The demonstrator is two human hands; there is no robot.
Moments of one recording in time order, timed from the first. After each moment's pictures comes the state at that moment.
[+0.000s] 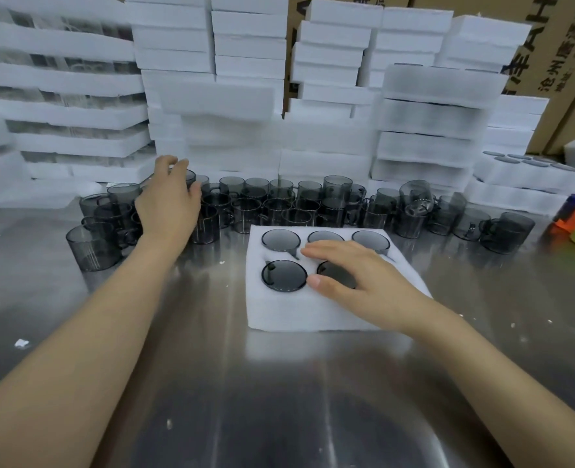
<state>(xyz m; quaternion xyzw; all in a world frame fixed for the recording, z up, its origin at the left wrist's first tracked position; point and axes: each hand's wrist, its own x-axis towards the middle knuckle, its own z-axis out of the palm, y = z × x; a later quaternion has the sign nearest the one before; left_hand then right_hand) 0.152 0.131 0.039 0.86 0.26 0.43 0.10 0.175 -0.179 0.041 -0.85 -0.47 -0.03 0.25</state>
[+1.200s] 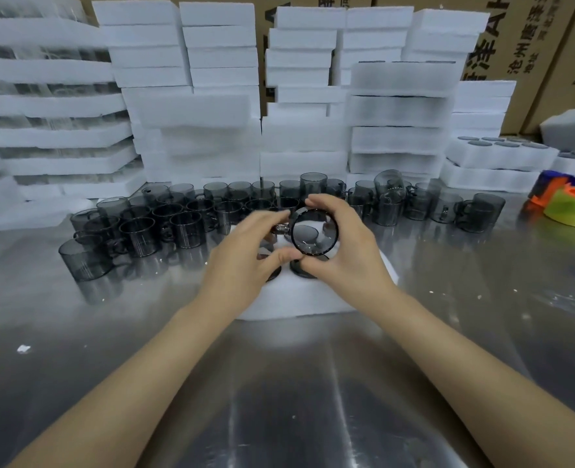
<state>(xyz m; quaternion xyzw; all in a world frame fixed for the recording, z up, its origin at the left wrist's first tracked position) 0.104 -0.017 0.031 0.88 -0.05 0.36 0.30 0.172 -0.180 0.036 -0.75 -0.41 -0.18 0.49</state>
